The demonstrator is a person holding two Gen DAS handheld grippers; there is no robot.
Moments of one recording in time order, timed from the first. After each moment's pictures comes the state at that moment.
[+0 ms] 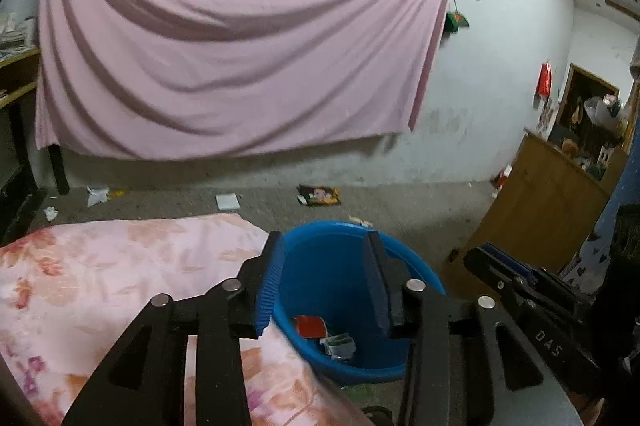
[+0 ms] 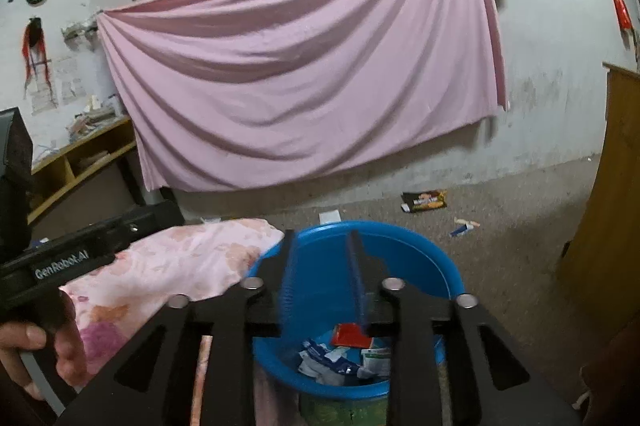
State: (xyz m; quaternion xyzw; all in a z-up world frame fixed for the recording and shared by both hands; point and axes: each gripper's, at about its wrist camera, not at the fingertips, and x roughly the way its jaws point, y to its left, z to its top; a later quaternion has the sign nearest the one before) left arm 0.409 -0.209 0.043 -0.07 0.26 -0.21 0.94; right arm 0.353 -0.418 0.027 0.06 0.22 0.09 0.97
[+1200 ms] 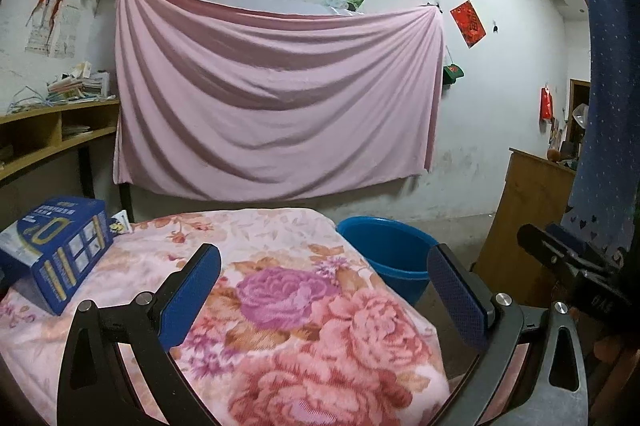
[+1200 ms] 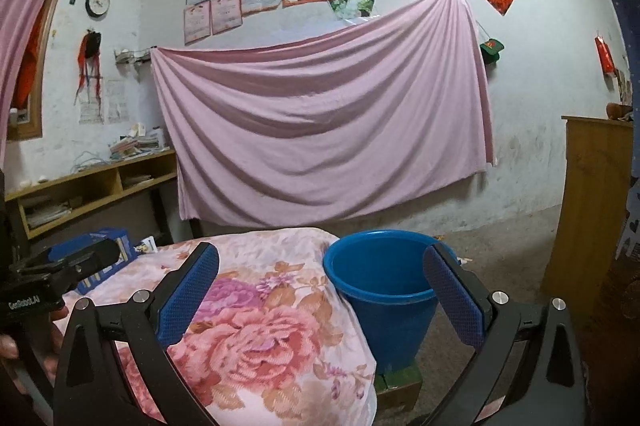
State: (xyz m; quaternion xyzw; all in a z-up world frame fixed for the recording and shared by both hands) left arm 0.138 -0.084 0.049 -0.04 0.15 -0.16 0.98; right arm 0.127 -0.340 0.037 0.04 0.10 0.08 0.99
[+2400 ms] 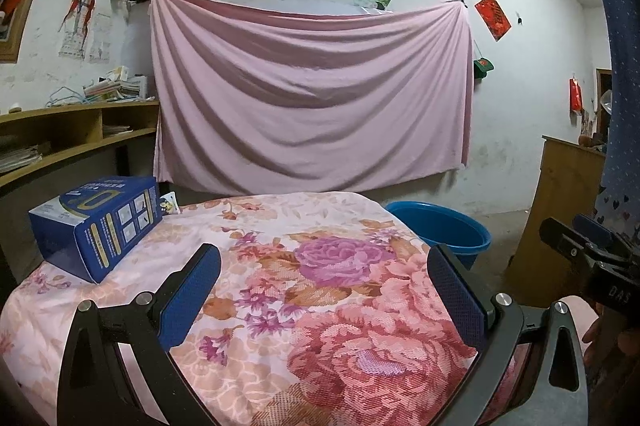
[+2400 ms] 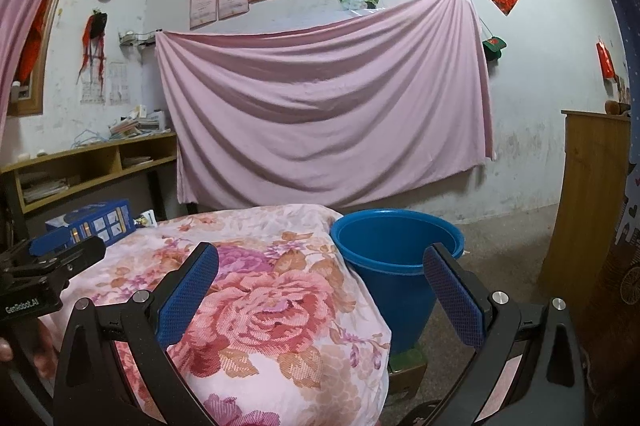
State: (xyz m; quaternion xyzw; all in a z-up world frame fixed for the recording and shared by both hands) left arm 0.116 -0.056 -0.008 -0.02 0.14 -0.09 0.99; right arm 0.111 -0.312 -0.003 0.02 0.11 0.07 0.99
